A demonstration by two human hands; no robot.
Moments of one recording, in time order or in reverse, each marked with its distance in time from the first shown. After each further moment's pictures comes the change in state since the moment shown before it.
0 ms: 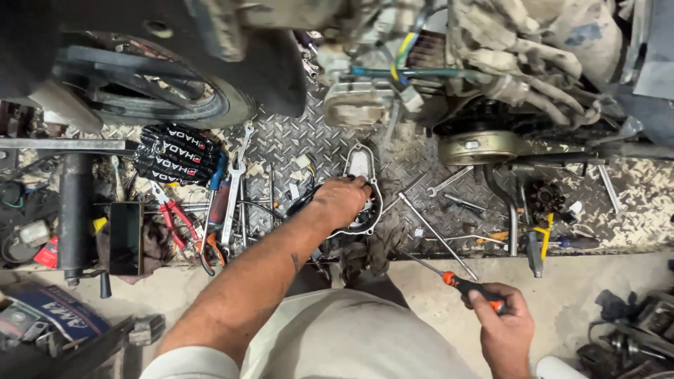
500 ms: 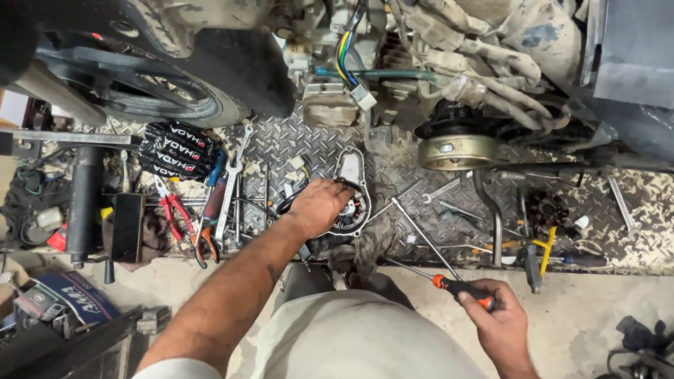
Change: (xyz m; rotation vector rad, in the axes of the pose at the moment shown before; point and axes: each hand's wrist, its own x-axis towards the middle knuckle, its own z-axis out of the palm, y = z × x) left_hand -0.017 0.001 0.018 -0.057 0.167 -0.080; right_hand 0.051 0.014 -0.026 -0.255 -0.225 -0.025
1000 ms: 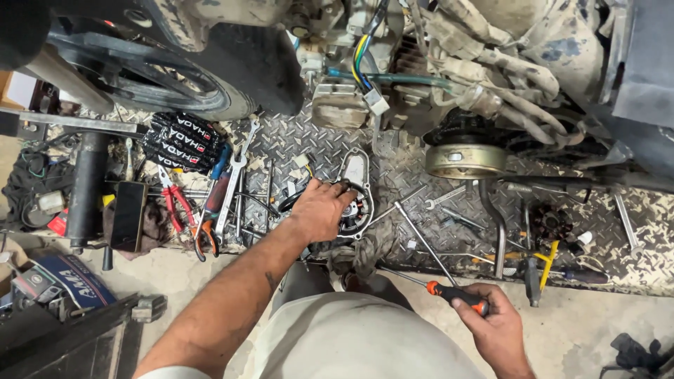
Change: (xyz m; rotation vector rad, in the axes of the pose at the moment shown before) left_hand -0.018 0.015 -0.023 -0.111 -0.096 -0.121; right_hand 0.016 0.004 -0.002 -0.073 -0.114 0.022
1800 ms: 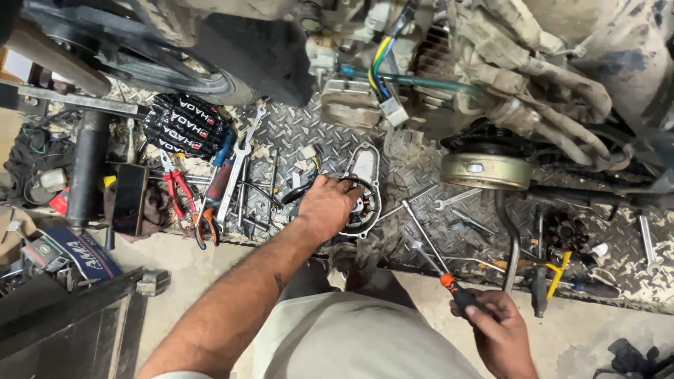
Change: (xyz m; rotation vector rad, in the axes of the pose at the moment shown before) left_hand 0.026 -0.002 0.017 0.165 -0.049 -0.066; right_hand 0.027 0.051 0.002 0.766 -0.183 0.109
